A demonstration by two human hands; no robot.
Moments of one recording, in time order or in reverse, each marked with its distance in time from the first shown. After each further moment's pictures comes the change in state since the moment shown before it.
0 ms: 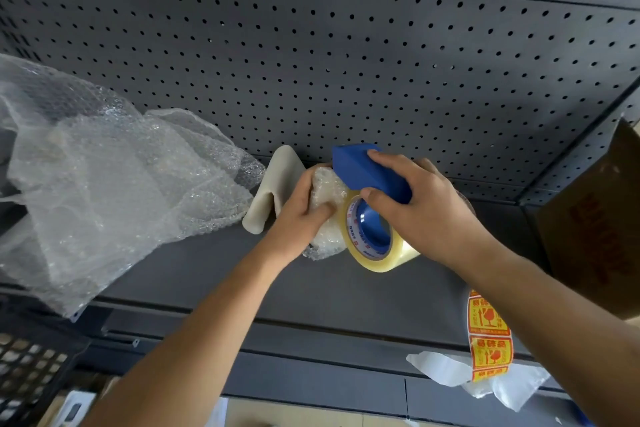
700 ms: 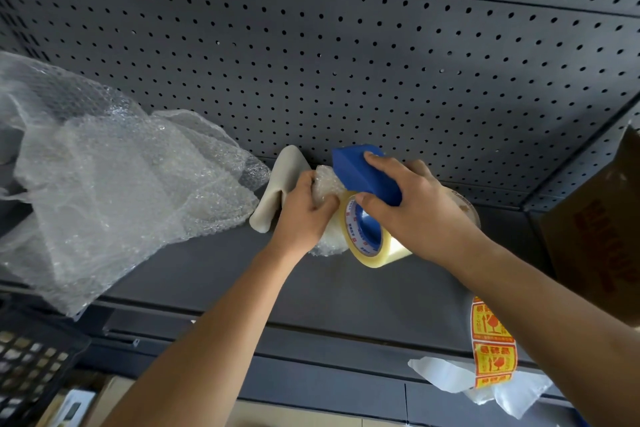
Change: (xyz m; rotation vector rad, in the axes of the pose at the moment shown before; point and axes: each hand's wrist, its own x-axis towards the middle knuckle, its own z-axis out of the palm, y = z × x) left_hand 0.019 -0.014 0.001 0.212 0.261 0.040; right_hand 0.012 -0.001 0.011 -0.060 -0.047 -0.014
